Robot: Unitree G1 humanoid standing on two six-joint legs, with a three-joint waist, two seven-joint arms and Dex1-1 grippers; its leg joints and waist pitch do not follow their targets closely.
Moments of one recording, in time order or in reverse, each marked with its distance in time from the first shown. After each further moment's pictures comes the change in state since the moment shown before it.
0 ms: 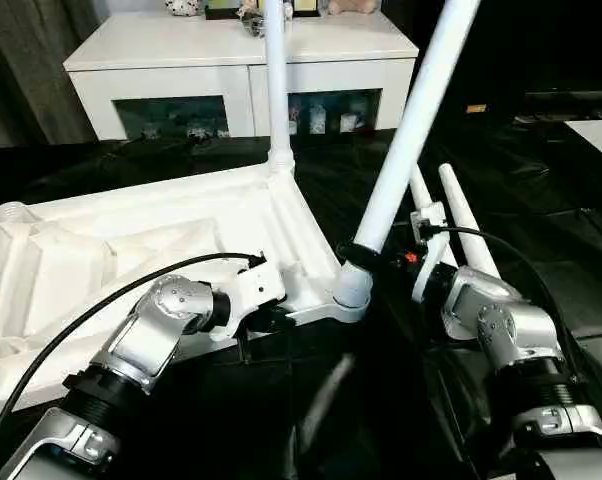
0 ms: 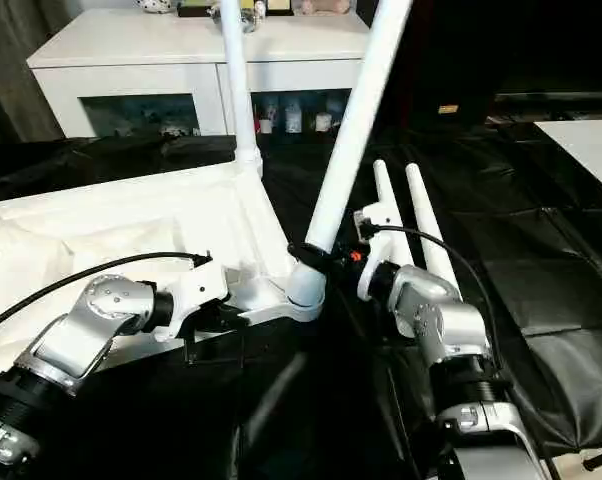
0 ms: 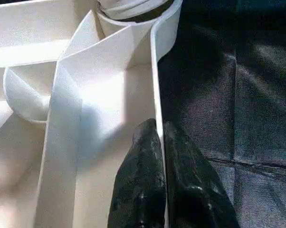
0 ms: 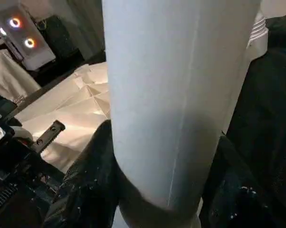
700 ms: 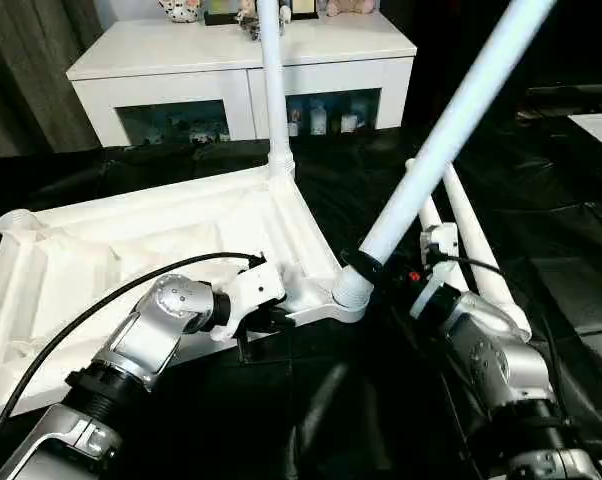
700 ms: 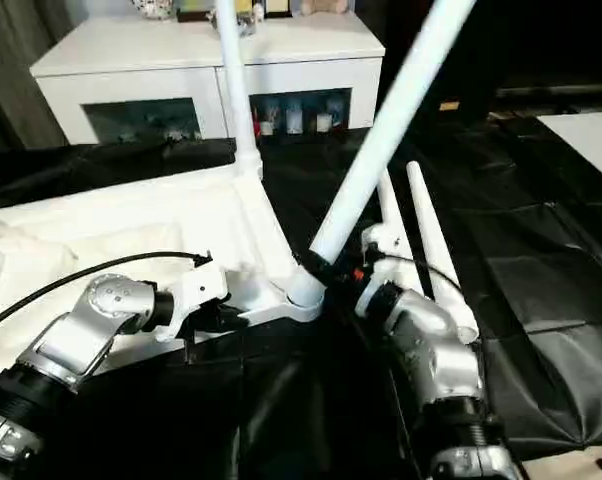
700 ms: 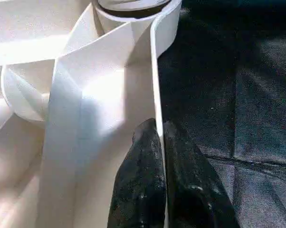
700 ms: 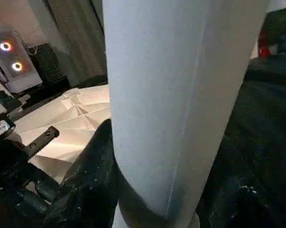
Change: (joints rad) left arm -0.019 -0.007 -0.006 0.046 0.000 -0.018 -0.003; right arm 0.162 0.065 0.002 -0.108 -0.039 -0.245 -0.076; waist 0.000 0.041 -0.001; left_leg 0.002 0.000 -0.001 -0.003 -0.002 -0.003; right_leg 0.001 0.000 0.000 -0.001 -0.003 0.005
